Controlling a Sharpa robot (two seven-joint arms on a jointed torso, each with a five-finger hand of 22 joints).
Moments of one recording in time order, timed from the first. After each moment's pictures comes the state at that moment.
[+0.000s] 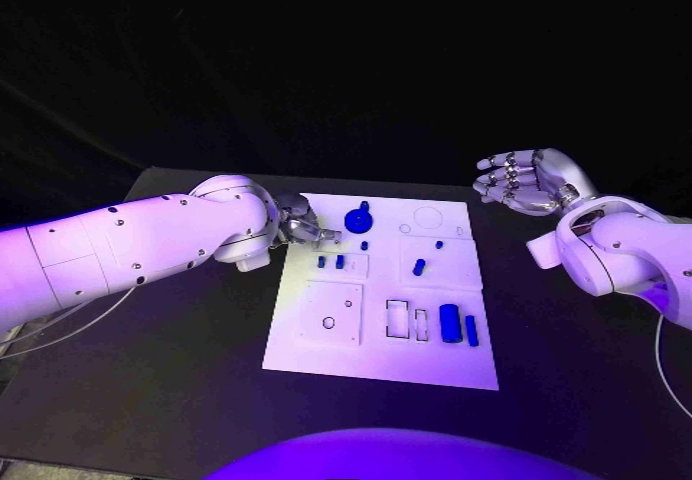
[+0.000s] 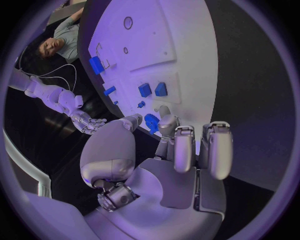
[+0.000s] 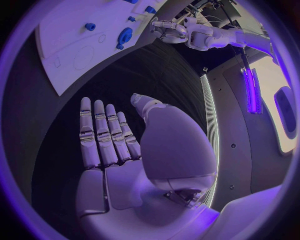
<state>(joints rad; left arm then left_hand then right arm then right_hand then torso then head) 1.27 -0.76 -0.07 1.43 -1.08 0.05 -0.49 0.80 -0.13 0.40 0.30 0.21 0.75 0.05 0.93 0.74 1.22 -0.02 1.26 0.99 1.47 -0.08 1.57 1.31 0.01 1.47 0.01 1.52 1.31 1.28 -0.92 -0.15 1.47 -0.63 -0.54 0.23 1.36 -0.16 0.41 0.18 0.21 0.74 0.19 0.11 0.43 0.92 0.20 0.19 0.06 0.95 0.16 0.10 0.34 0.17 0.96 0.26 0.07 0.13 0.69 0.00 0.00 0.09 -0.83</state>
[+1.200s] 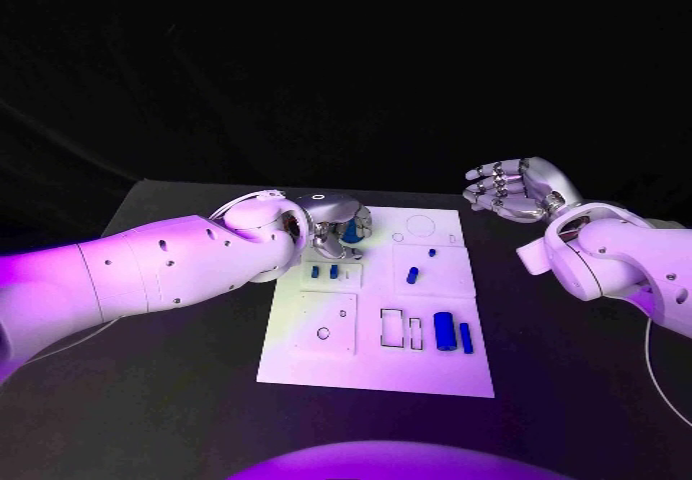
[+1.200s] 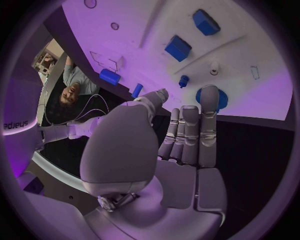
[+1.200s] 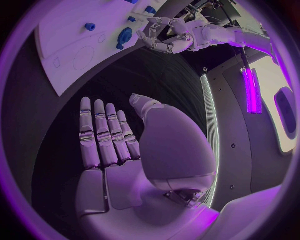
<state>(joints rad) 1.25 -0.62 -0.11 1.34 -1.52 -0.19 0.03 1.42 -0.26 0.47 0.14 0.19 0.67 0.17 0.52 0.33 0.71 0.12 0.60 0.26 1.13 0.04 1.13 0.90 0.16 1.23 0.12 0.85 0.78 1.28 -0.92 -0.15 1.46 -0.63 -0.53 0.23 1.37 -0.15 0.41 0.17 0.22 0.78 0.20 0.12 0.43 0.95 0.19 0.18 0.06 0.96 0.15 0.10 0.32 0.17 0.97 0.26 0.07 0.10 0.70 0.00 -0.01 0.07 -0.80</state>
